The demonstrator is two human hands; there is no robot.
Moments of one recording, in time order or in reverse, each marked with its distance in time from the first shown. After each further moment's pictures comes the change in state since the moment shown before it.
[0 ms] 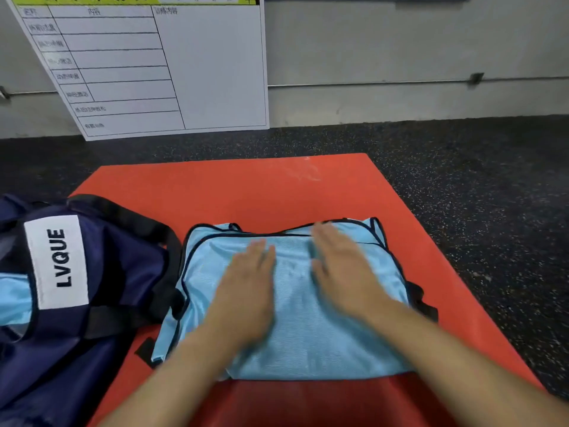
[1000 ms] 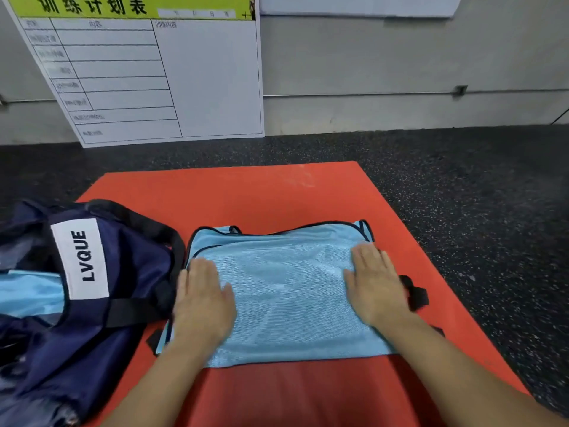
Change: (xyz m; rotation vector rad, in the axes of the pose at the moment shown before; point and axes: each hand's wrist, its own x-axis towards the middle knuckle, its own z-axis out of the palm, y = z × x) left_hand -0.040 -0.043 0.014 0.097 -0.081 -0.352; right_hand -0.041 0.054 0.006 -0.328 -0.107 0.262
